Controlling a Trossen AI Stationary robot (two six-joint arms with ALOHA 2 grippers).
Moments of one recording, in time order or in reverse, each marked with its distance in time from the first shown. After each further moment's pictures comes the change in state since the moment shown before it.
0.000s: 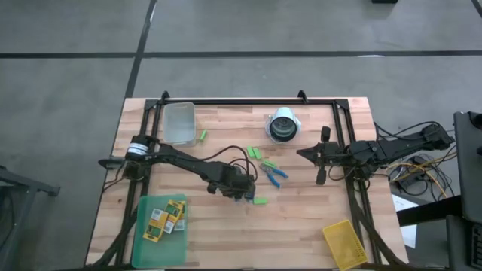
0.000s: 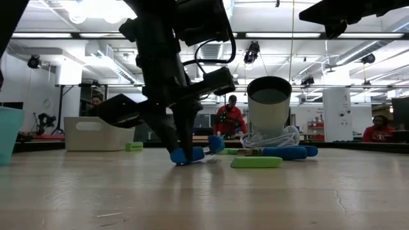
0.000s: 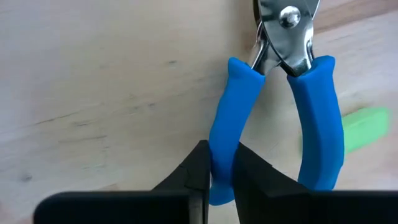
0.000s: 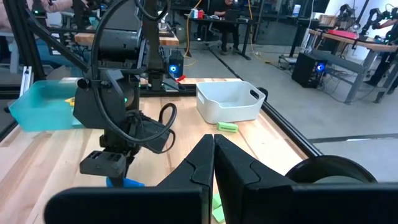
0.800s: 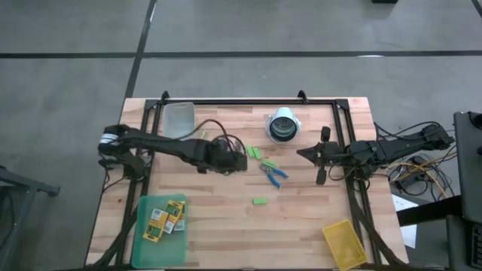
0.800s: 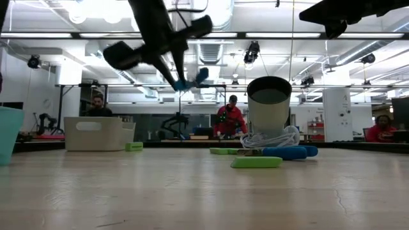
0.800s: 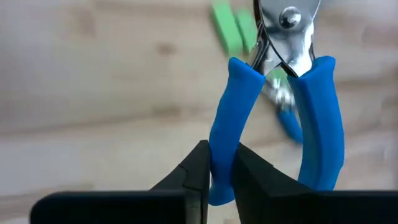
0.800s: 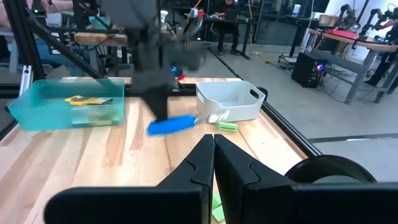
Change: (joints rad) left arm 0.084 -0.302 0.046 -0.271 -0.307 -0.088; right arm 0.000 -0.001 0.000 -0.003 0.000 0.000
